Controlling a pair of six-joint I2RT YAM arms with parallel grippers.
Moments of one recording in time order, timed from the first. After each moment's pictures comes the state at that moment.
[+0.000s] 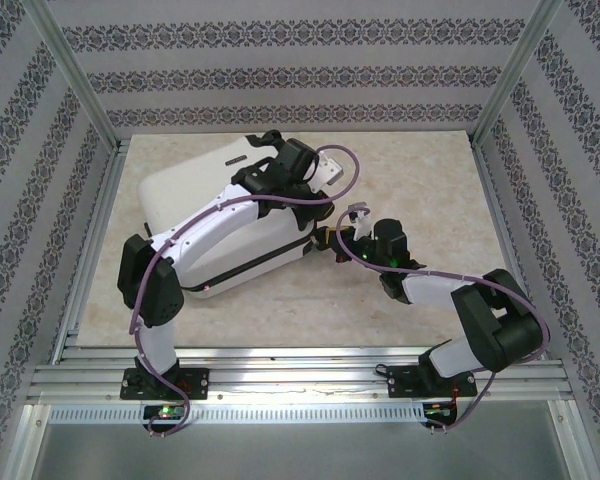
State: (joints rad) left arm -0.67 1.87 1.77 -0.71 0.14 0.14; right arm 0.43 1.45 0.48 0.66 -0.38 0.37
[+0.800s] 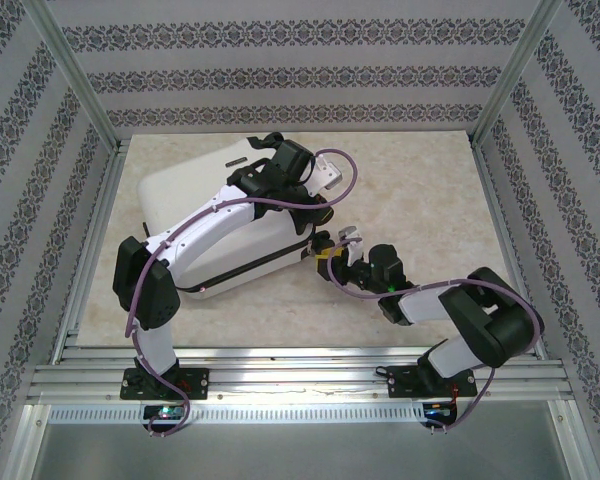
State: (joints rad) left arm -0.66 1.84 1.74 -0.73 0.19 0.18; right arm 0.54 1.50 0.30 0.92 -0.38 0.34
